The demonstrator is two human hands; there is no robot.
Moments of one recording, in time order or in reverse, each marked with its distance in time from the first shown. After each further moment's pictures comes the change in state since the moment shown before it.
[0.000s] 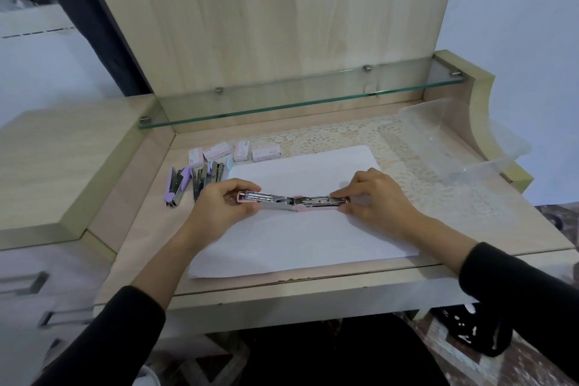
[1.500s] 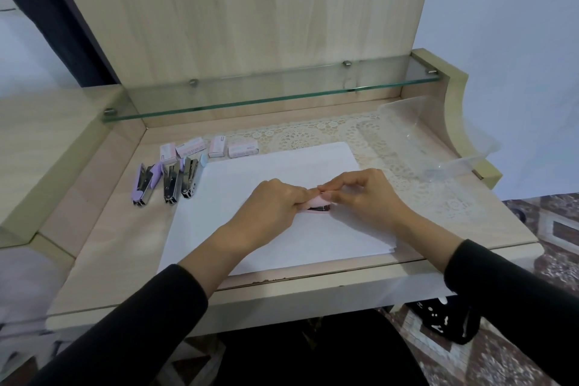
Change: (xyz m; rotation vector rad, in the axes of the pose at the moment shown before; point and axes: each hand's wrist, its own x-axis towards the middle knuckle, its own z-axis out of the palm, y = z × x) left_hand 0.023 0.026 0.087 0.605 -0.185 0.552; right_hand -0.009 -0.001 -0.012 0.541 0.038 0.243
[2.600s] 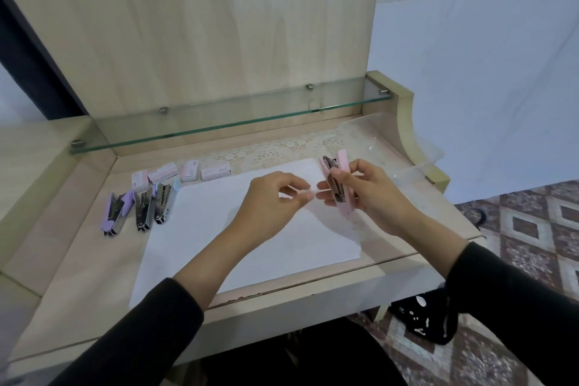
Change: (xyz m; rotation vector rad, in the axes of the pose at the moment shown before) left_hand 0.028 0.054 -0.020 -0.488 0.126 -0.340; right_hand -0.020 -0.023 -0.042 0.476 0.127 0.183
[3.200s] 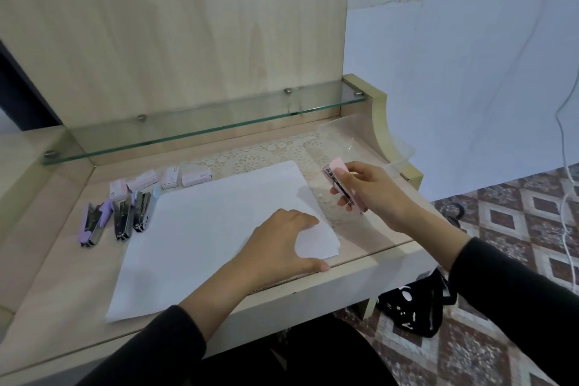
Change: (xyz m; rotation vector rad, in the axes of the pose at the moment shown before) left_hand -0.028 -0.004 0.037 0.506 -0.388 0.141; right_hand -0.013 -0.004 -0.034 -0.313 0.079 -0.009
